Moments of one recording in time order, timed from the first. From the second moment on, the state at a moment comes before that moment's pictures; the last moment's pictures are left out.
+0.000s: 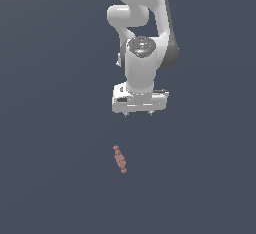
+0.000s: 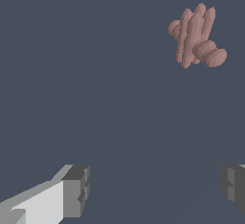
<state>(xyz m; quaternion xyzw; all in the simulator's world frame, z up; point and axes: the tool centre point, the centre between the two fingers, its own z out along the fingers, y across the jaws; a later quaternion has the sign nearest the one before) -0.005 0.043 0.167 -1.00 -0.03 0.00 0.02</state>
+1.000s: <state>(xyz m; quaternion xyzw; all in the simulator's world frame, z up) -0.002 0.044 0.173 -1.00 -0.04 0.00 0.02</state>
